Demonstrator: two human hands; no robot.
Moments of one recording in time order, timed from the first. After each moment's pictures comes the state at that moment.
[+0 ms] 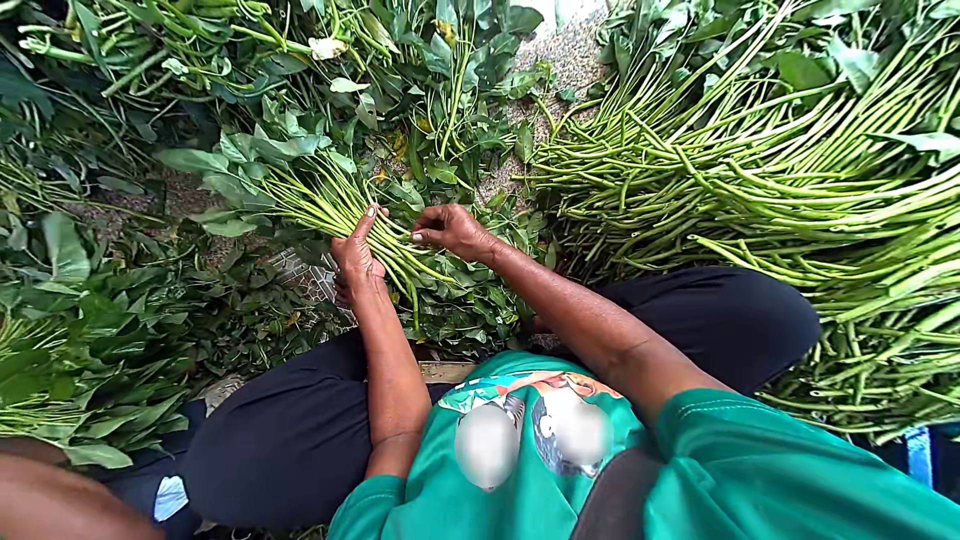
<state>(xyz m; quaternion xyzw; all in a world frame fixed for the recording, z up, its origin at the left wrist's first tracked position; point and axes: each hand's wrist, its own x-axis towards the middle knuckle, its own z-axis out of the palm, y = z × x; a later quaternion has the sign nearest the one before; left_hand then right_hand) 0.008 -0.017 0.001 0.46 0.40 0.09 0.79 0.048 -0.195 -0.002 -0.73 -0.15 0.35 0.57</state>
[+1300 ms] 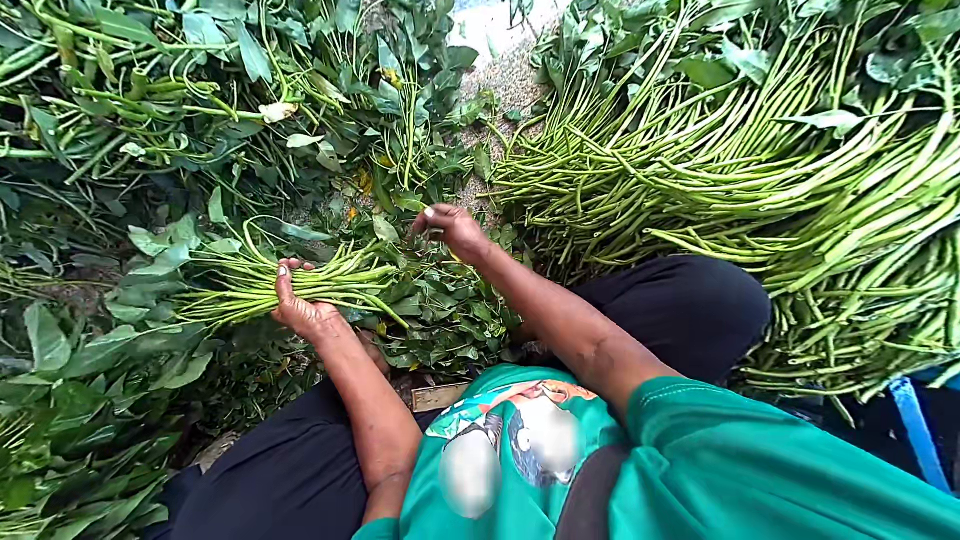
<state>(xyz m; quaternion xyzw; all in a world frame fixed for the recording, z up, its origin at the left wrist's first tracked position) 0.003 0.010 0.016 0.43 0.38 0.29 0.76 0.062 -0.236 -0.037 -0.60 0.11 0.26 0.75</state>
